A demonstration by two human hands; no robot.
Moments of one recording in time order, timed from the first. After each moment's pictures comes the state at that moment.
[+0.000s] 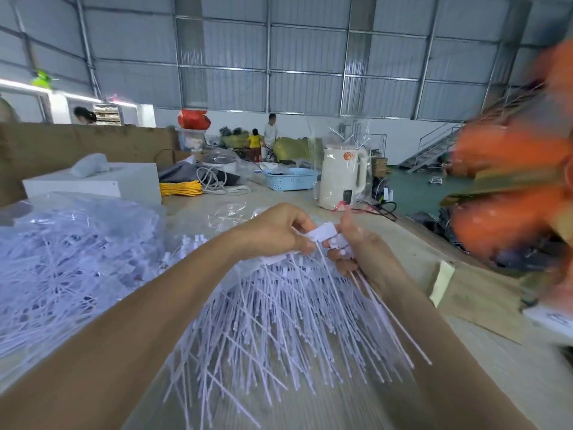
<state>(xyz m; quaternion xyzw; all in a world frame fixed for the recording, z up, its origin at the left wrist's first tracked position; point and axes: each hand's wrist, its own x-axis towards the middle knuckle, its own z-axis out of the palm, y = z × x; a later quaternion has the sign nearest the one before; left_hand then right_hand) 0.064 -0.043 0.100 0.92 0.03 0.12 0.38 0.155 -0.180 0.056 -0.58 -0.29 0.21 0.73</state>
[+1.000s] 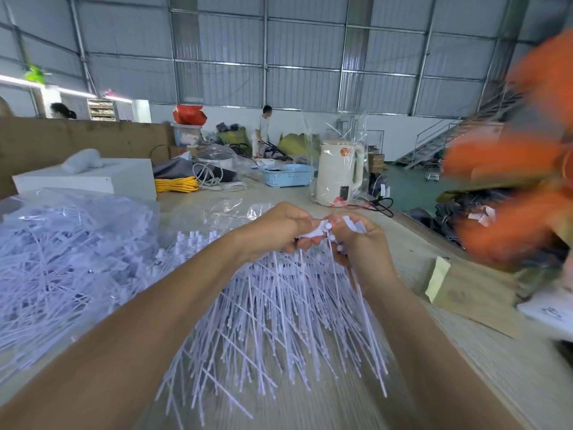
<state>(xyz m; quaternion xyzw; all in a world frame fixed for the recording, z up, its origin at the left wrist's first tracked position) 0.068 -0.053 0.094 0.86 0.01 0.11 0.50 0.143 -0.177 0.053 -0.54 -0.29 0.07 0.79</state>
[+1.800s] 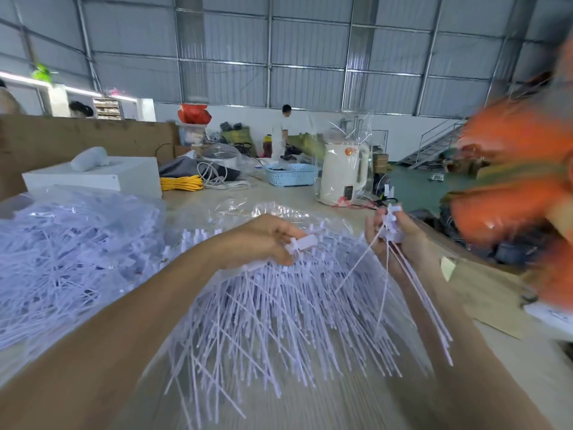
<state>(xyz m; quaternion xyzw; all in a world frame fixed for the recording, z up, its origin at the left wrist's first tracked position) 0.047 -0.021 0.080 0.88 0.03 0.08 0.46 0.194 -0.207 0.053 -0.34 -0.18 0.21 0.90</state>
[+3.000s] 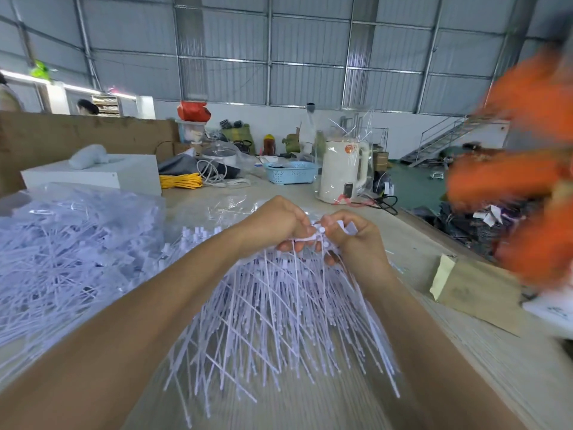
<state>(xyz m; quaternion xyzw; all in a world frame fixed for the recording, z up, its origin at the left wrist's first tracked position) 0.058 -0.044 0.094 0.87 0.06 0.14 0.47 0.138 -0.169 0.047 -0.58 -0.35 0.06 0.73</state>
